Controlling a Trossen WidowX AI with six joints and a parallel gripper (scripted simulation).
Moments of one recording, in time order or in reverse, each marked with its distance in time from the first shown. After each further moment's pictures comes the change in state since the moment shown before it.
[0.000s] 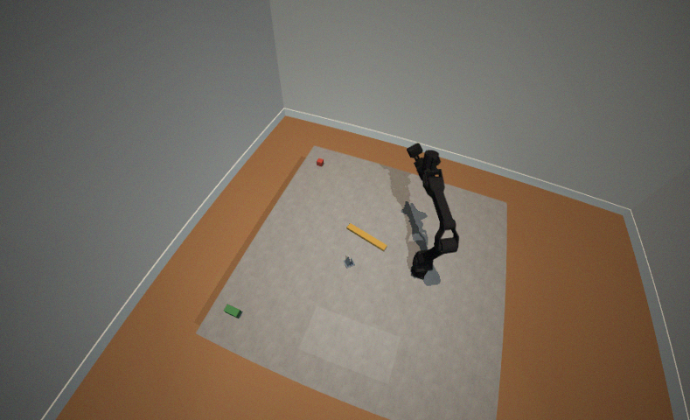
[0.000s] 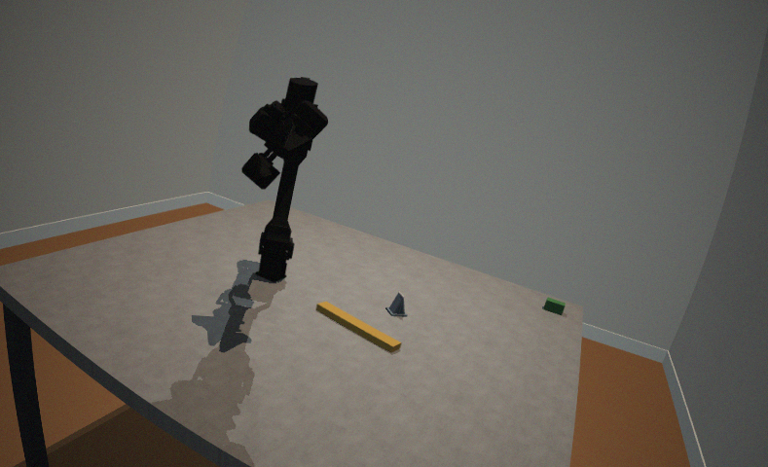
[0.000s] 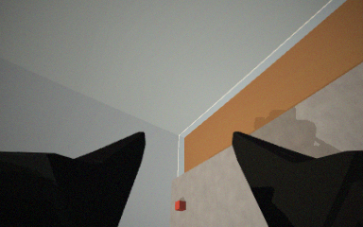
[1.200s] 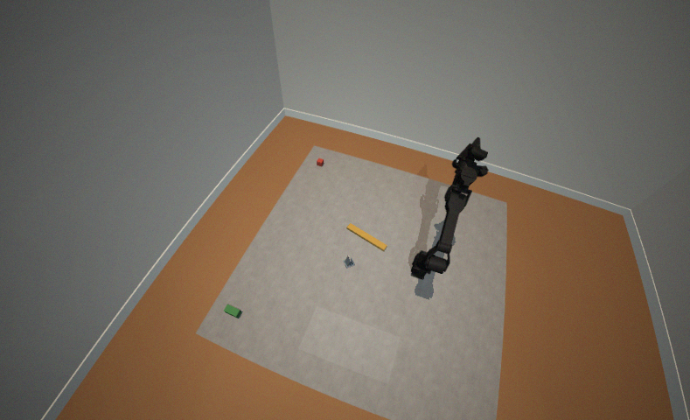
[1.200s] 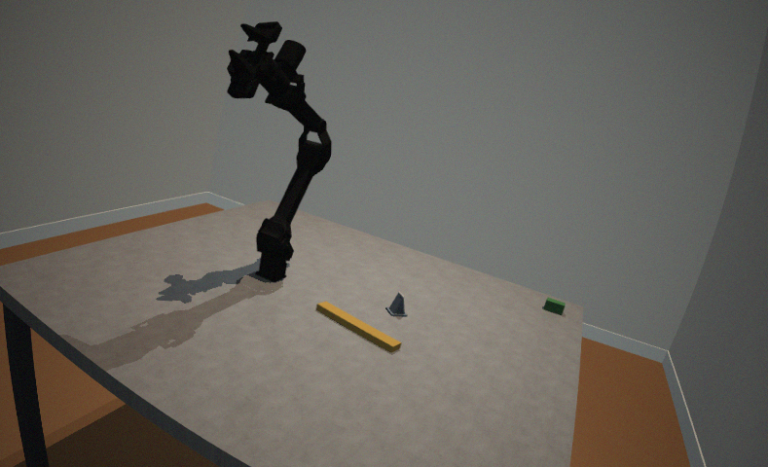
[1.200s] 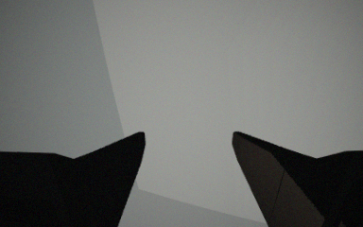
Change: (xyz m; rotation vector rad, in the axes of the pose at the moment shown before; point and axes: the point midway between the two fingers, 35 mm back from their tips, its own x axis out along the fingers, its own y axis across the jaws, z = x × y) arm -0.184 0.050 0.195 0.626 -0.625 0.604
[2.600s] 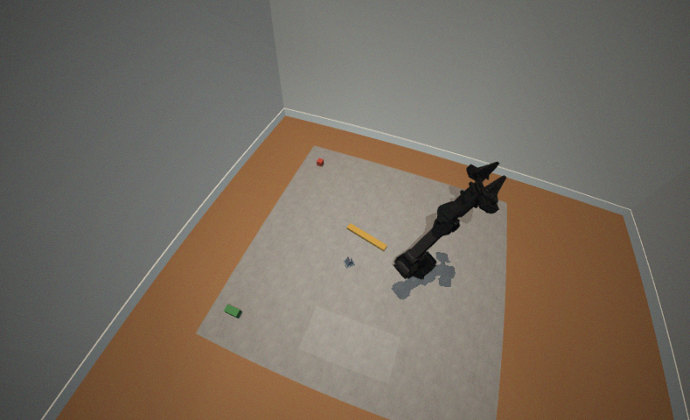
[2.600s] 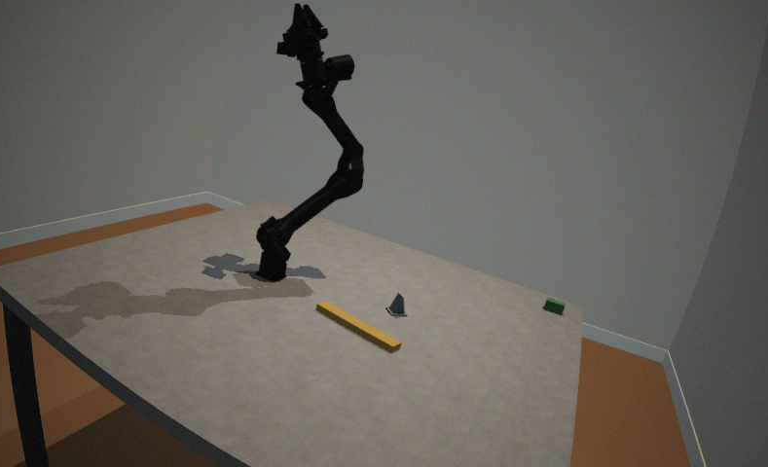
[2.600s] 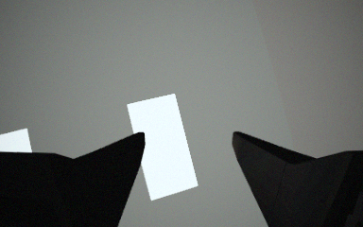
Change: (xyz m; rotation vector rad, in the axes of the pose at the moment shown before) arm -0.170 0.214 0.017 0.276 -0.076 0.881
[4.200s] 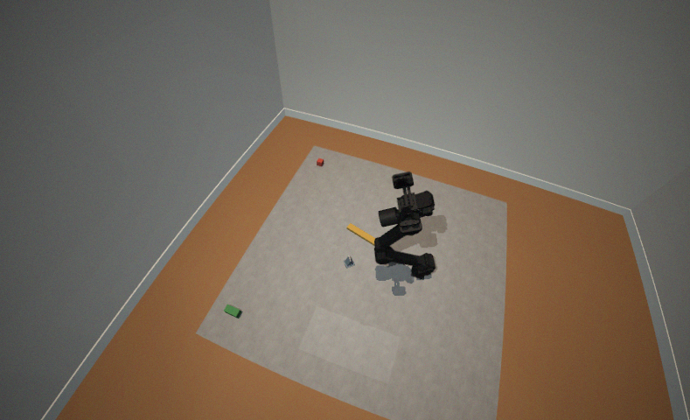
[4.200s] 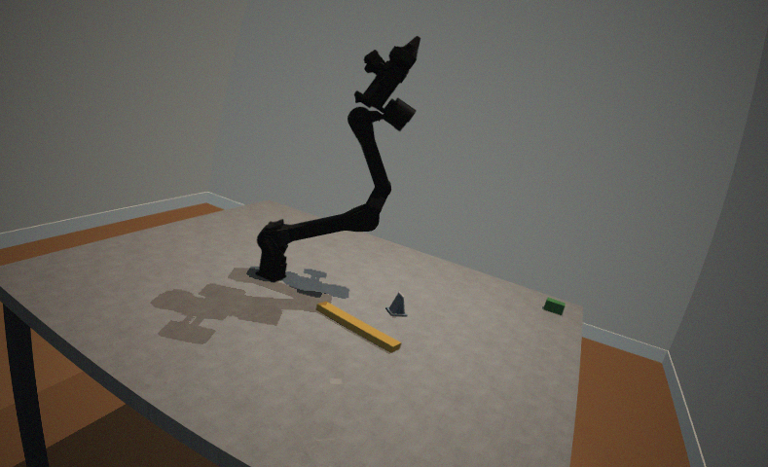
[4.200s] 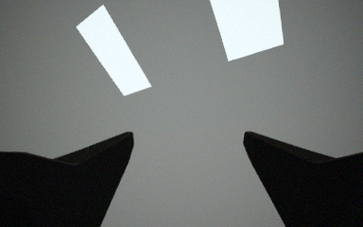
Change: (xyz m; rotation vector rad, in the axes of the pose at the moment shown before) arm -0.136 0.081 -0.227 0.199 0.725 0.406
